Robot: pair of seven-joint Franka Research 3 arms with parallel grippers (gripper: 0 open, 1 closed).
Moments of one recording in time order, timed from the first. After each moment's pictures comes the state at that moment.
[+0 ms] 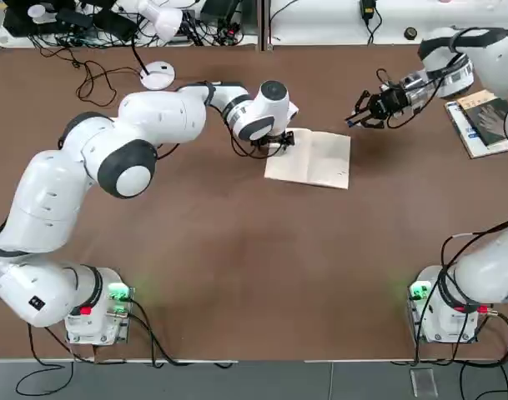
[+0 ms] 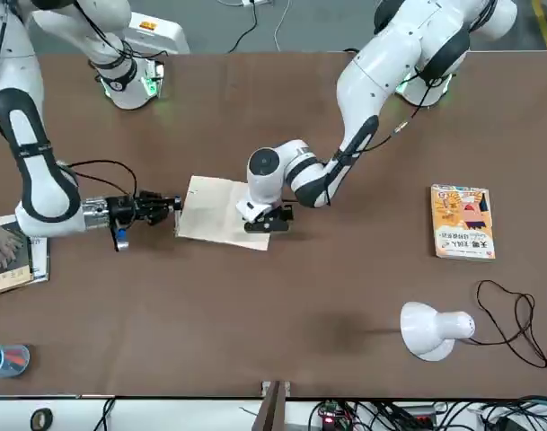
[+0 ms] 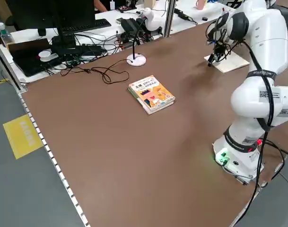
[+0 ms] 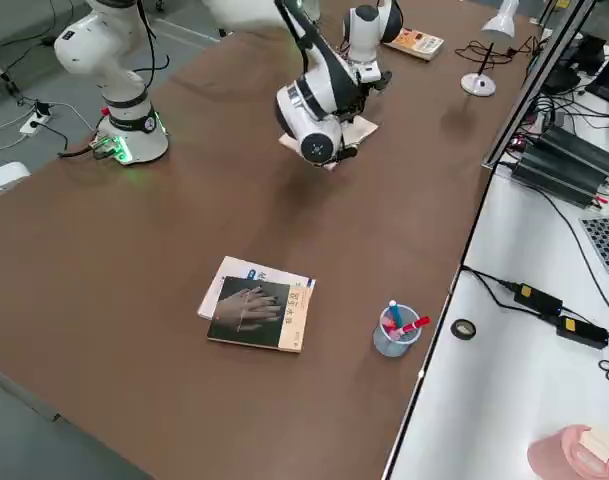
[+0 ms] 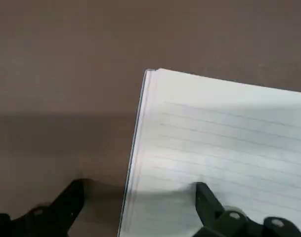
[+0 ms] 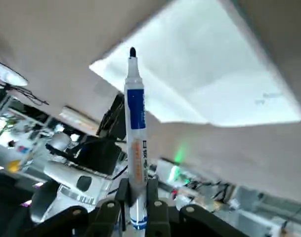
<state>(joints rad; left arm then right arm) -0.68 0.93 -0.23 -1.38 0.32 2.35 -1.02 0.09 0.46 -0.04 -2.03 1.16 1.71 0.20</state>
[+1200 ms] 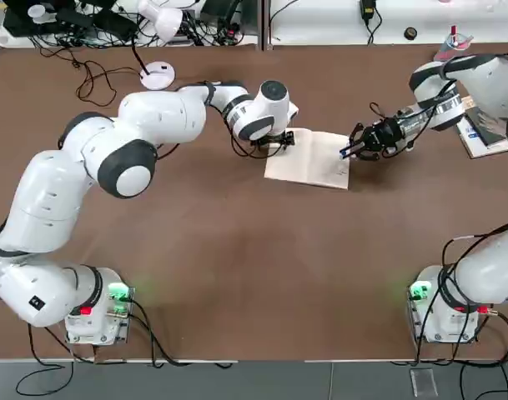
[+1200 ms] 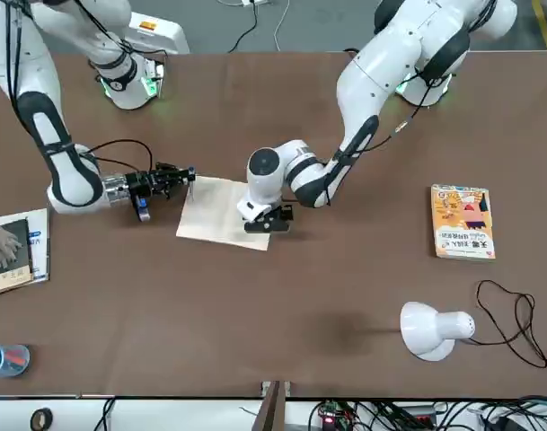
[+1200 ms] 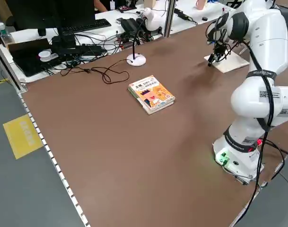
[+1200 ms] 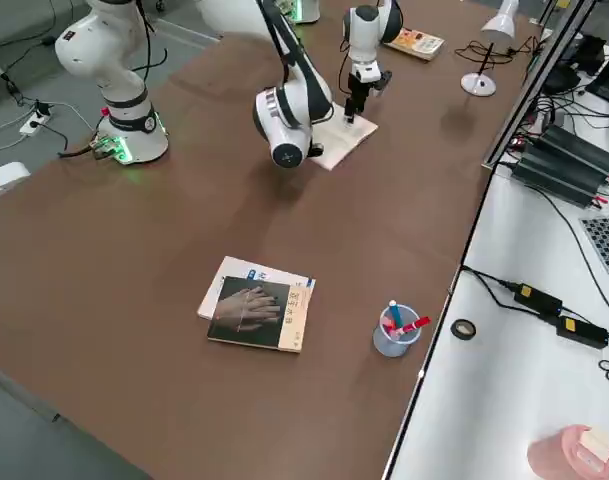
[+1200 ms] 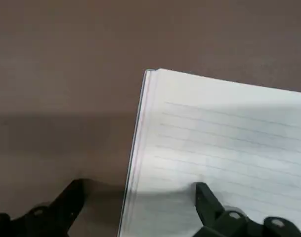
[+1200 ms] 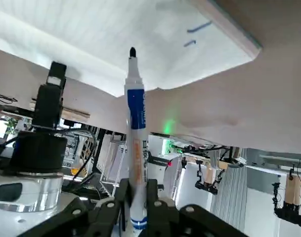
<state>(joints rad) -0.68 0.93 -0.23 -1.38 0.32 2.35 -1.02 0.12 0.40 -0.03 -2.25 1.20 1.69 0.21</state>
